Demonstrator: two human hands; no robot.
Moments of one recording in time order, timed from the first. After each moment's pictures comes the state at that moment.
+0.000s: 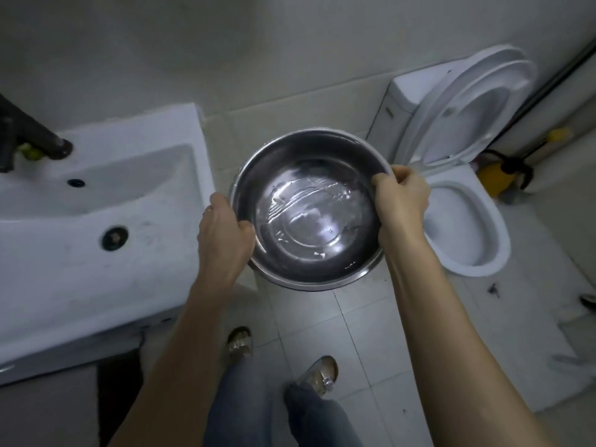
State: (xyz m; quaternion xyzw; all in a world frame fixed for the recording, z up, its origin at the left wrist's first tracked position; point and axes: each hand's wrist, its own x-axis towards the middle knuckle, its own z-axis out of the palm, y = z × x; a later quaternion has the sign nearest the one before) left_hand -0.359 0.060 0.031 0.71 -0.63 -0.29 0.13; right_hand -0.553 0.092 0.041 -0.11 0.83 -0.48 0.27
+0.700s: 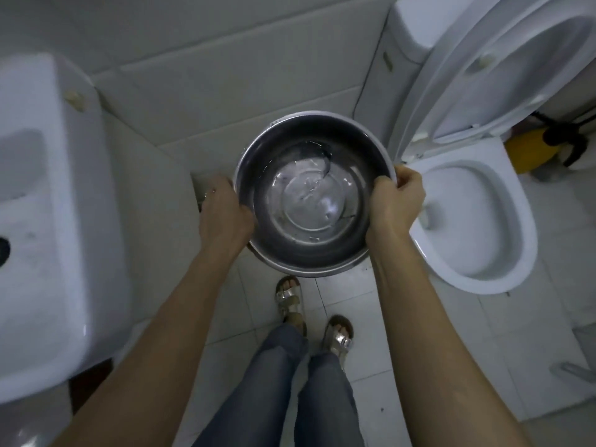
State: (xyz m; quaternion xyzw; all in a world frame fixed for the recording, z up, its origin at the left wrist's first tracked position) left_hand -0.521 -0.034 -0.130 0.73 -0.61 -0.31 0.06; right_hand -0.702 0.015 -0.119 -0.03 0.83 -0.48 0.30
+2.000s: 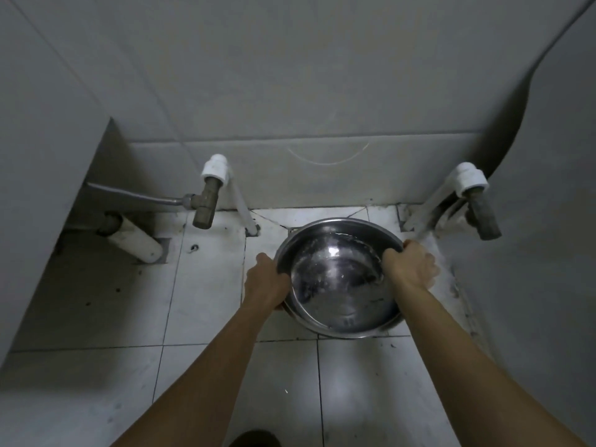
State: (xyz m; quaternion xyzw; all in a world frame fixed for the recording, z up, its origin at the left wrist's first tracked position) left_hand -0.545 -0.129 -0.713 0.77 -0.44 -0.46 0.08; right_hand -0.732 -0.132 -0.689 -0.26 0.90 -0.17 0.31
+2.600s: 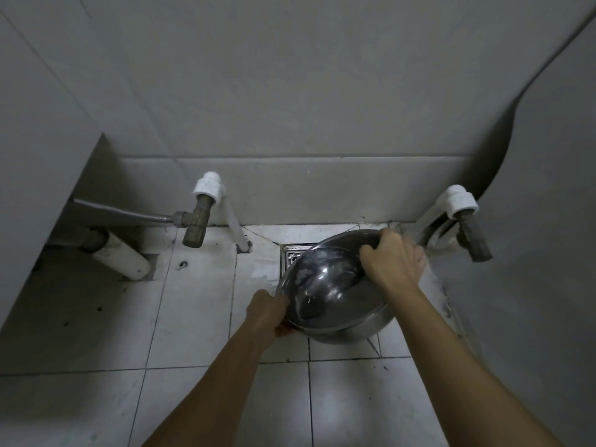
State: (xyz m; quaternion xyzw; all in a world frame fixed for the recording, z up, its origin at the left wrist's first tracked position) left_hand -0.553 -0.130 -0.756 0.75 -0.24 -0.60 0.16; right_hand -0.722 -0.158 -0.659 -0.43 0.86 -0.09 0.25
